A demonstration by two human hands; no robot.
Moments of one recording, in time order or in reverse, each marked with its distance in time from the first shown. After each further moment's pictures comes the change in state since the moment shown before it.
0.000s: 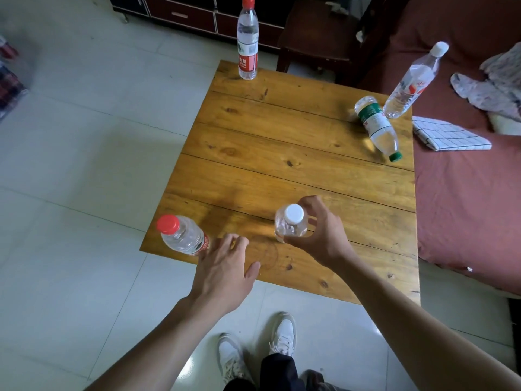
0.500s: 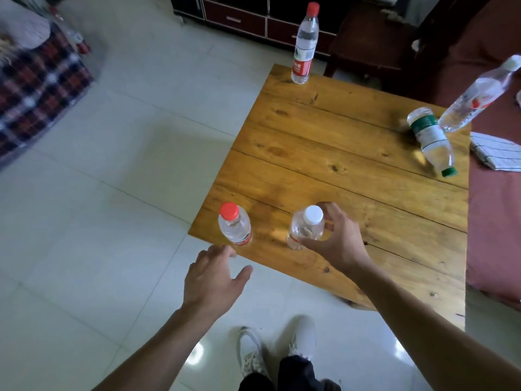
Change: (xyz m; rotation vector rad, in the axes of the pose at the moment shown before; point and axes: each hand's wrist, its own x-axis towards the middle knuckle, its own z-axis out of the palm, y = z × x) left_hand -0.053 -0.079 -0.010 -0.168 0.087 -0.309; right_hand -0.002 -0.040 0.040 0.030 -0.060 -0.017
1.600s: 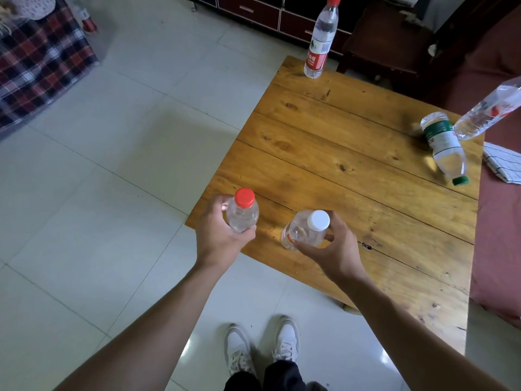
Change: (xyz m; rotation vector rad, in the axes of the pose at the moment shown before) left_hand 0.062 0.012 0.011 -0.611 0.386 0.003; right_hand -0.007 0.017 0.028 0.070 0.031 0.014
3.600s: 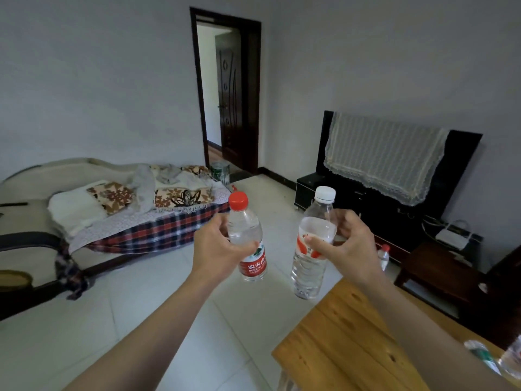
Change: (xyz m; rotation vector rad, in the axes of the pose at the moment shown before) left_hand -0.133 0.257 -0.422 -0.164 0.542 0.193; right_hand -0.112 -0.481 -0.143 0.259 -0.096 -0.740
